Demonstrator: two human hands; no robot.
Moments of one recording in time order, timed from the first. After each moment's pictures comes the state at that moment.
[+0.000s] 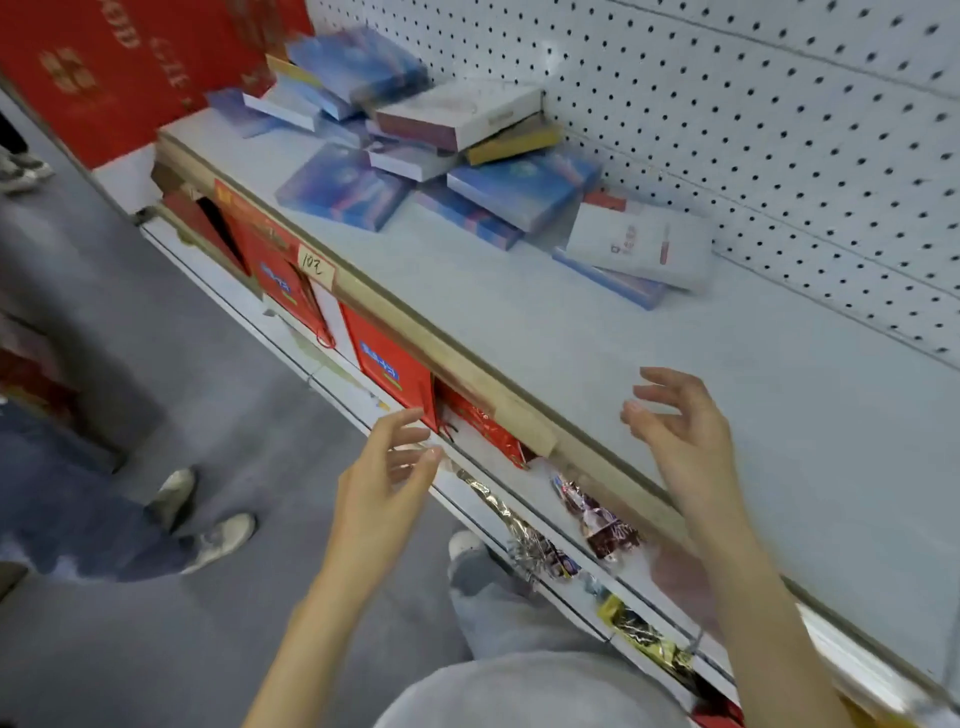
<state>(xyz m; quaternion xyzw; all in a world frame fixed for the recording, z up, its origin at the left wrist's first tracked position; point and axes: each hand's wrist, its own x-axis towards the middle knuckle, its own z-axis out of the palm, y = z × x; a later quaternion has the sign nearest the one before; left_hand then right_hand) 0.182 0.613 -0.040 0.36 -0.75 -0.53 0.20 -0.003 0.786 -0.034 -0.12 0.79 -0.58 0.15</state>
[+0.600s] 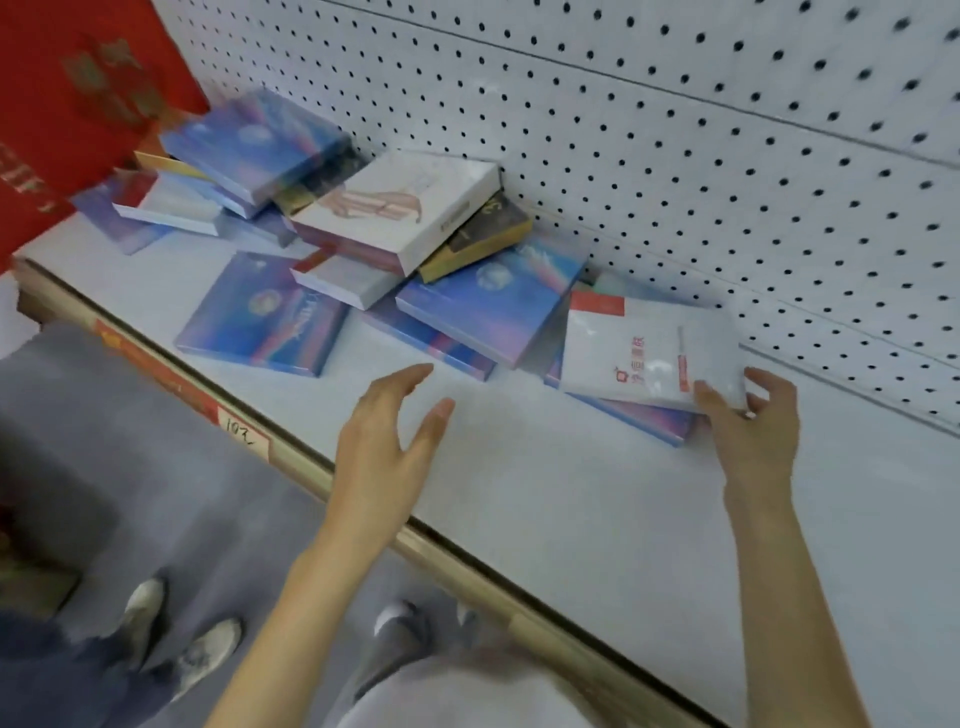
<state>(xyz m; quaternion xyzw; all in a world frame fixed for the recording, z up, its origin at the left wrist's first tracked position) -0.017 0.465 -0.020 0.26 -0.86 -0.39 0.17 -0.190 0.702 -0.060 0.15 0.80 -0.58 0.03</state>
